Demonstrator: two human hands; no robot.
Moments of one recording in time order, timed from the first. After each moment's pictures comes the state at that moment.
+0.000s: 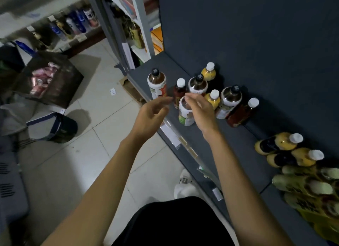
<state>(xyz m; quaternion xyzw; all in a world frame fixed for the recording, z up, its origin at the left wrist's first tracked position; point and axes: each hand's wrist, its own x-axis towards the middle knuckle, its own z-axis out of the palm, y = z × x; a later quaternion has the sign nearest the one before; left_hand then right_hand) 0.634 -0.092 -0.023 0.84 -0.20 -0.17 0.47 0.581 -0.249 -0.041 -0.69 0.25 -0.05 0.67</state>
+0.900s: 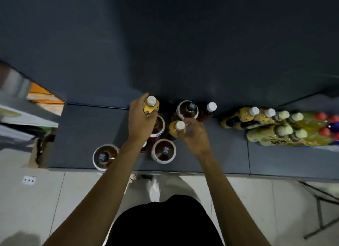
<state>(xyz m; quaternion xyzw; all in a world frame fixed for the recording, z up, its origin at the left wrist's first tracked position) 0.833 -0.279 -0.116 0.75 -0.35 -0.35 0.43 0.653 -0.300 -0.117 -0.64 0.64 -0.12 0.41</state>
